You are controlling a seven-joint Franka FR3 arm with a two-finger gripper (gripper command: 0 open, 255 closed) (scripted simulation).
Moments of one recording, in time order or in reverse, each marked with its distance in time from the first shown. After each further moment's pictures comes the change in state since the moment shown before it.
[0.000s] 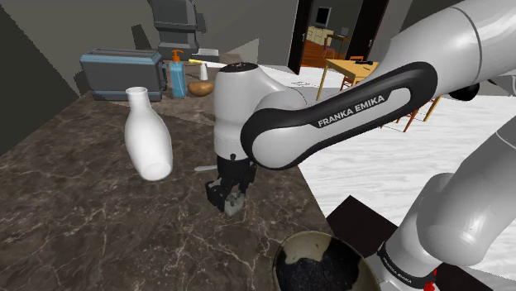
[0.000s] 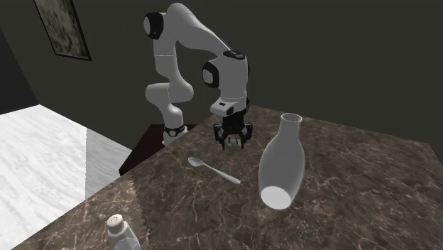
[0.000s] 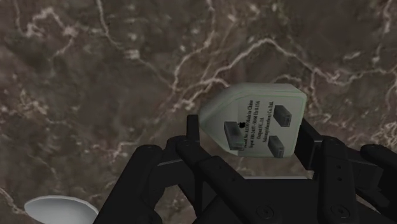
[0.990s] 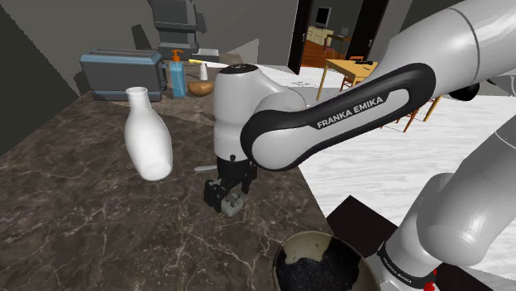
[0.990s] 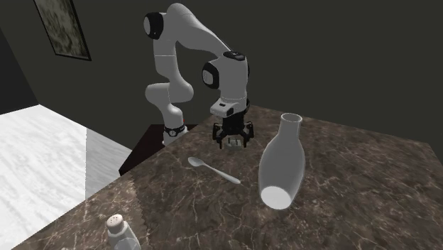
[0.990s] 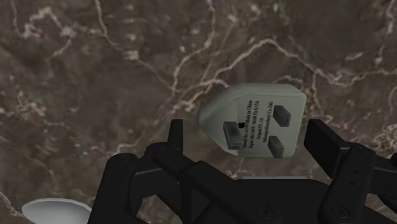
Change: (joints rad) arm 0.000 0.005 0.001 -0.003 -0.002 0.006 0.002
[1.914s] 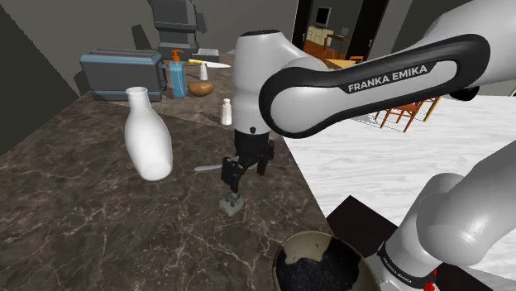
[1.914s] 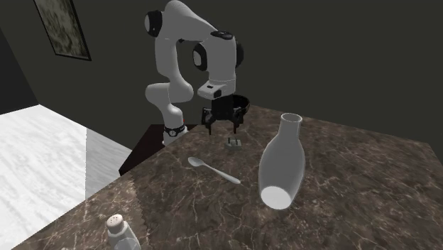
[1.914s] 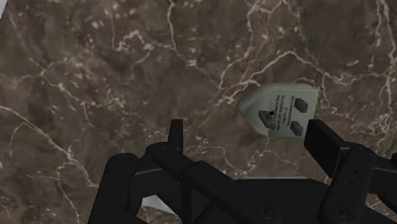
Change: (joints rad) arm -0.007 -0.160 -0.068 0.000 0.065 -0.169 -0.097
